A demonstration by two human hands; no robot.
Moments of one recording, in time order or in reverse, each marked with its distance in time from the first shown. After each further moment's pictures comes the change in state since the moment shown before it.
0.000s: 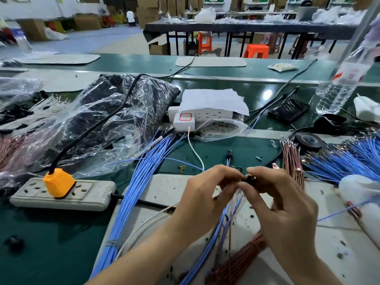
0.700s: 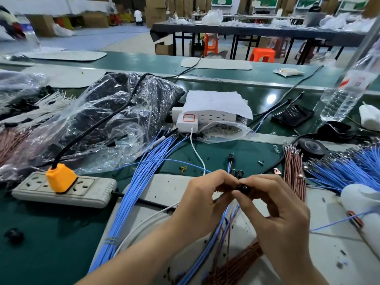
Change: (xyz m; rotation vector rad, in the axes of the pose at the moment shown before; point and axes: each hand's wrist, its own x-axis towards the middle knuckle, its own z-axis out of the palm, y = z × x) left_hand -0.003 -0.003 -0.001 -0.125 -0.049 -0.144; right_hand -0.003 0.004 0.003 0.099 -0.066 0.042
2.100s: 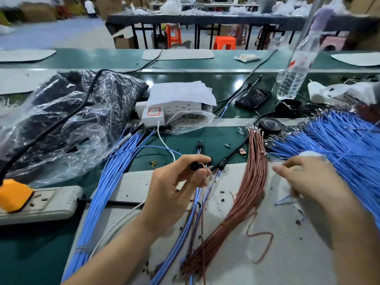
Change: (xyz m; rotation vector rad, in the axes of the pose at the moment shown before) left_hand -0.001 0.003 -0.001 -0.214 0.015 0.024; right_hand 0.038 0.034 -0.105 -0.680 -0.321 1.043
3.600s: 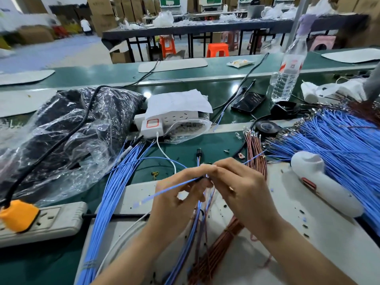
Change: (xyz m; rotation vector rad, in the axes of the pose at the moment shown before) left_hand -0.001 0.001 0.003 0.008 0.005 -0.044; right_hand -0.040 -0.051 0.077 0.265 0.425 -1.123
